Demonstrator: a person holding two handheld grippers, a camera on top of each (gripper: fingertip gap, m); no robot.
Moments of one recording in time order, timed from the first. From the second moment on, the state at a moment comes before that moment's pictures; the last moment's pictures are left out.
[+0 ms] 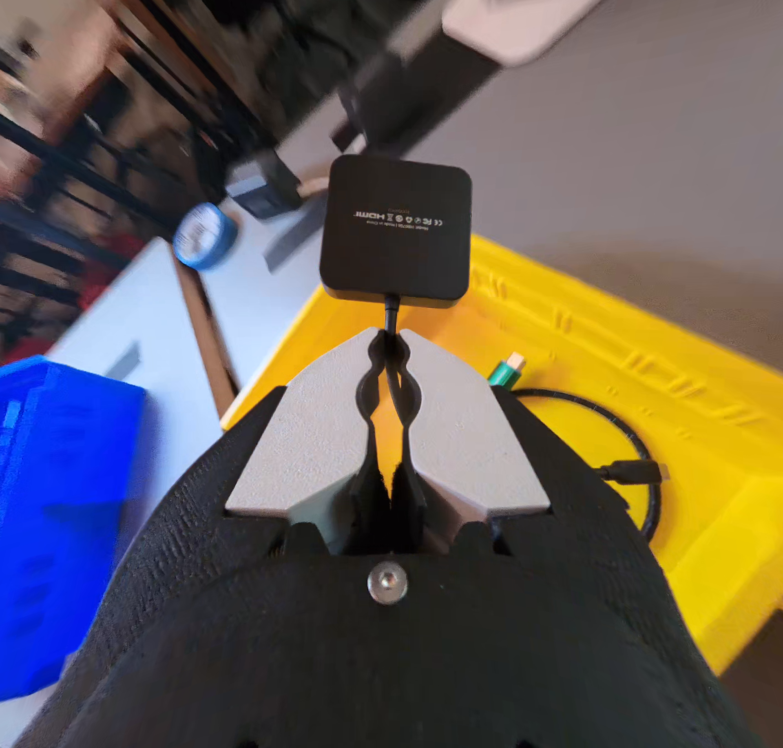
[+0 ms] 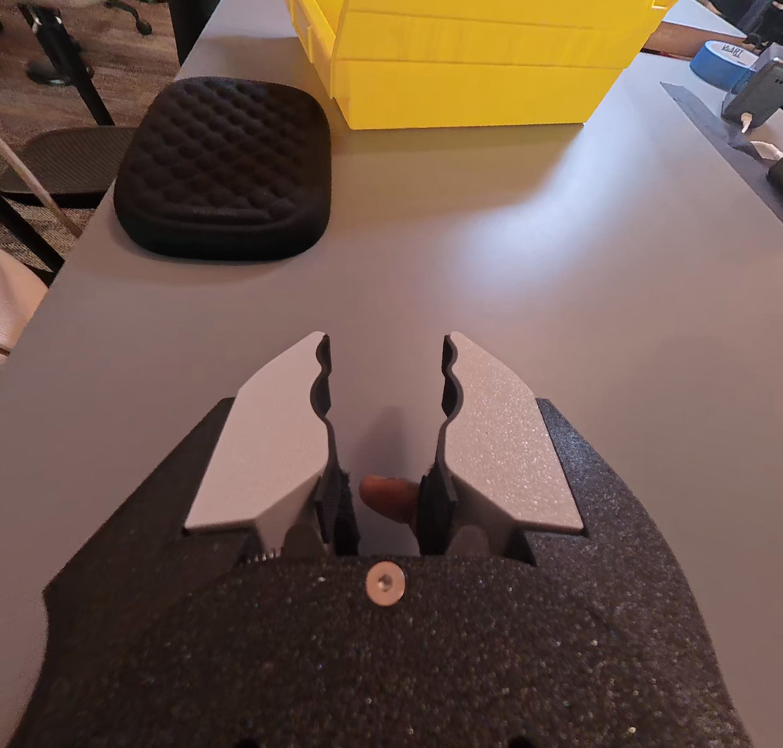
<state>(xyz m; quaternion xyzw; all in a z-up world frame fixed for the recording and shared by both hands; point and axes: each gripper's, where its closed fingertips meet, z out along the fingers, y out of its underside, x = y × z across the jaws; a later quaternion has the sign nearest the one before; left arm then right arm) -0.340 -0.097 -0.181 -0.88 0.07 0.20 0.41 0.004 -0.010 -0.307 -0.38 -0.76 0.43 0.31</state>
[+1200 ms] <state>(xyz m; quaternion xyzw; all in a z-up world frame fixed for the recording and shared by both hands) 0.047 -0.014 -0.214 -0.69 0.14 -0.42 0.58 0.044 0.005 -0.156 -0.26 -0.49 0.72 0.42</state>
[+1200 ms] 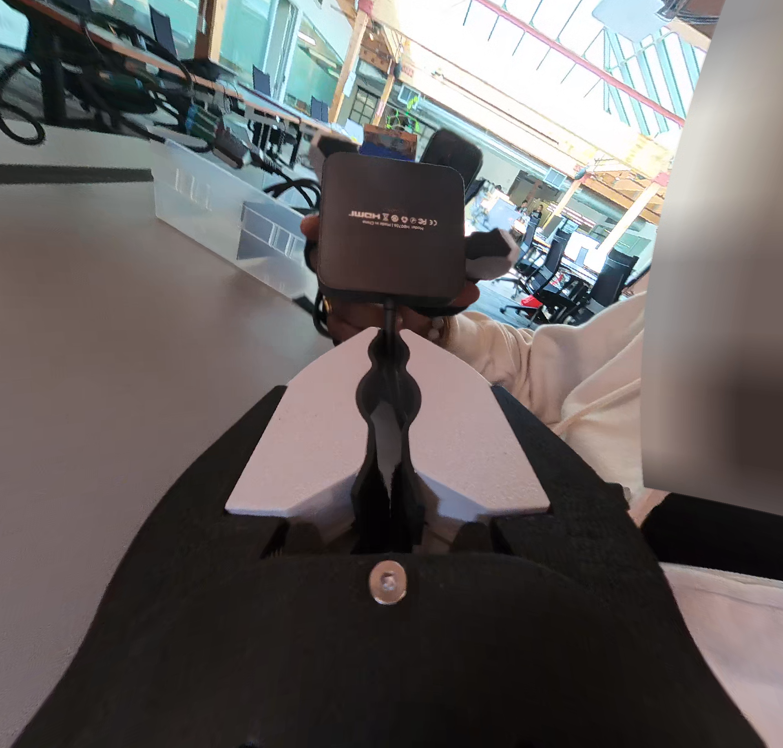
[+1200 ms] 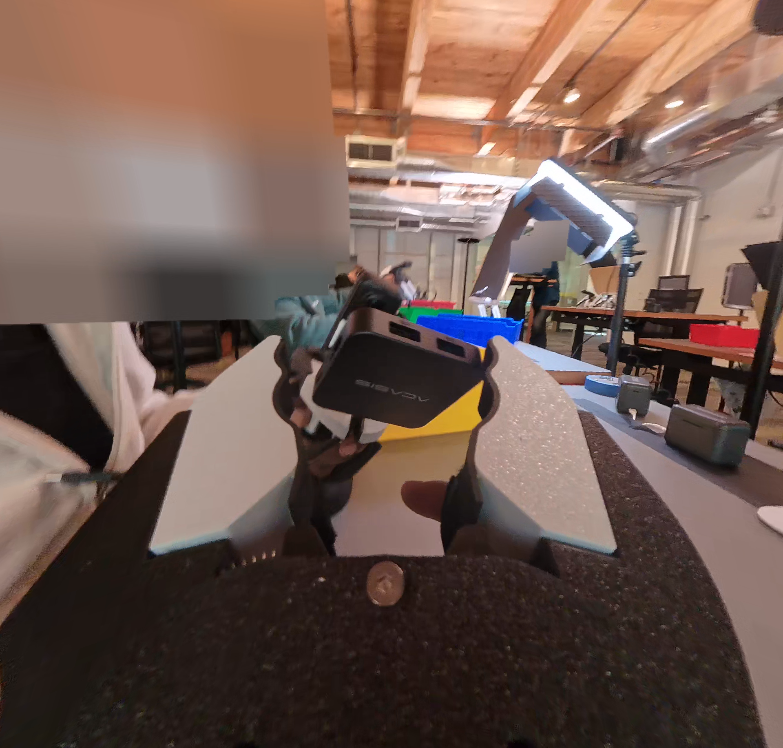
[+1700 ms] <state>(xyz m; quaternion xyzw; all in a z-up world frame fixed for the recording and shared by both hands) 0.026 -0.041 -0.232 -0.75 0.13 -0.52 0.38 0.060 0.002 -0.215 -0.11 -0.74 0.39 0.53</state>
